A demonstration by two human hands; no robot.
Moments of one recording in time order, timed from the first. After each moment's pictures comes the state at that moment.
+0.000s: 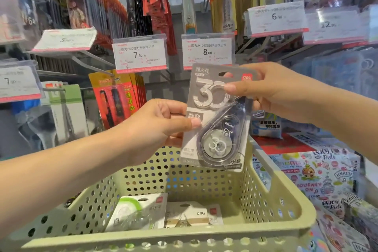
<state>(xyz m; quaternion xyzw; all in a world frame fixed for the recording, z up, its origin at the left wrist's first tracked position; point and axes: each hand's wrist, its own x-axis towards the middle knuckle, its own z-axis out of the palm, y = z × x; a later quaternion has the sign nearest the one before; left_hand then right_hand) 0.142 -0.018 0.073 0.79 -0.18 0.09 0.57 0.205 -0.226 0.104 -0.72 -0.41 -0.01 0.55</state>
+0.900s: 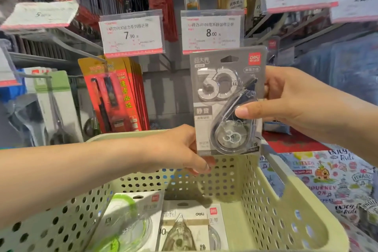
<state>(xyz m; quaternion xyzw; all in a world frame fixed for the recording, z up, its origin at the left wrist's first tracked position) 0.194 -0.023 0.036 0.91 -0.15 -0.05 0.37 0.209 -0.229 0.076 -0.74 -0.42 -0.04 0.52</state>
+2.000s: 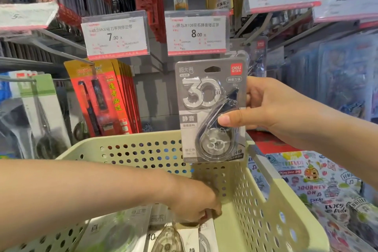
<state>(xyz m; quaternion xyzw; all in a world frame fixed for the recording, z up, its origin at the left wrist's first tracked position) 0.240 -0.049 -0.037 0.94 -0.27 -0.18 -0.12 0.218 -0.228 0.066 -0.70 -0.43 0.01 0.56</state>
